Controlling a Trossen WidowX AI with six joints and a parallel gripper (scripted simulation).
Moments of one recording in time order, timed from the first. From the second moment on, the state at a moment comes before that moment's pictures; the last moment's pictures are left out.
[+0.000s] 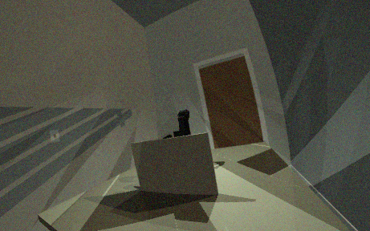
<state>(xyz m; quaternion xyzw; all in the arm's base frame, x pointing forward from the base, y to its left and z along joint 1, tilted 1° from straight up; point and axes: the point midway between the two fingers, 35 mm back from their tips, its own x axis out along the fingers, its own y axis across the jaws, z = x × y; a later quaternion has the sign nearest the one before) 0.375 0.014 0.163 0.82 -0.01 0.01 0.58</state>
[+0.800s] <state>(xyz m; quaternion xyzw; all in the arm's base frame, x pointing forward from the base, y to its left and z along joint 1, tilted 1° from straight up) 0.376 0.015 0.160 0.82 -0.01 0.02 0.58</state>
